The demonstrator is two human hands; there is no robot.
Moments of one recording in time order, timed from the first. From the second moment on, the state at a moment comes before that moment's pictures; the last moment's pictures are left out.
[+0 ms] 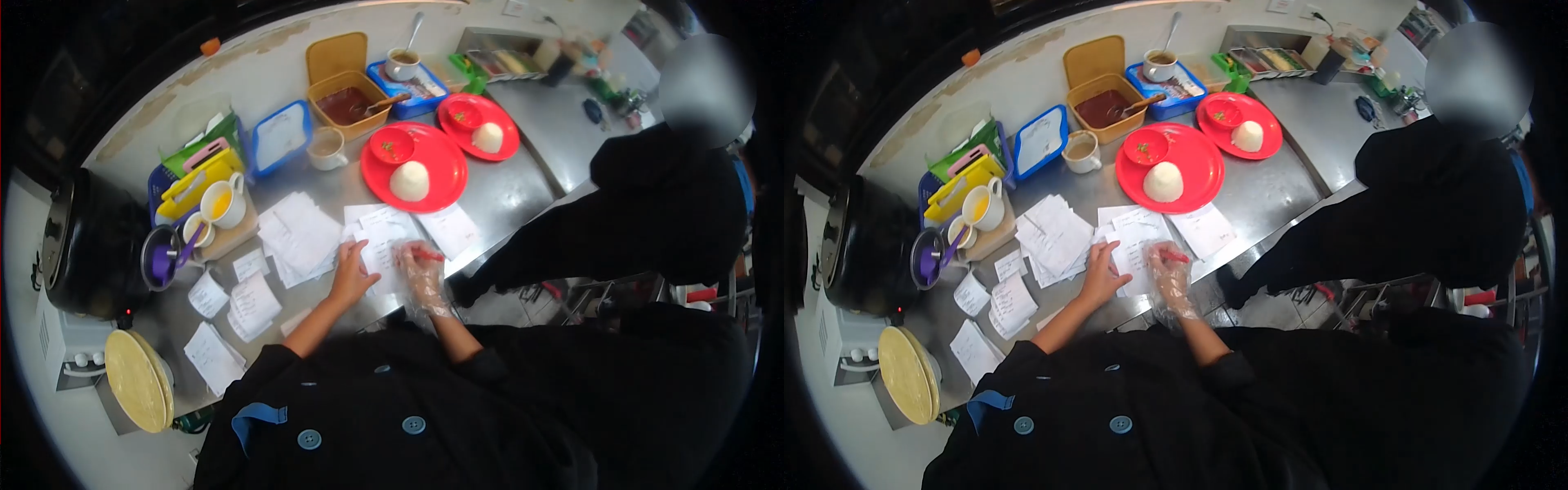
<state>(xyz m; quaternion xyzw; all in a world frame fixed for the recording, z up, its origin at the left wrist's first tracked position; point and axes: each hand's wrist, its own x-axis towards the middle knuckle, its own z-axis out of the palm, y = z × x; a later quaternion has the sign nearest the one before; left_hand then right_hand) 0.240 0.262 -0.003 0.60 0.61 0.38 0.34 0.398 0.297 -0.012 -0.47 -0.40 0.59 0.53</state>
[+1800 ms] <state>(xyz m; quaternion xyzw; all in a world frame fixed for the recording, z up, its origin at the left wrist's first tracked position) 0.242 0.261 0.006 0.60 0.62 0.36 0.35 0.502 0.317 0.005 -0.55 -0.72 0.17 0.39</state>
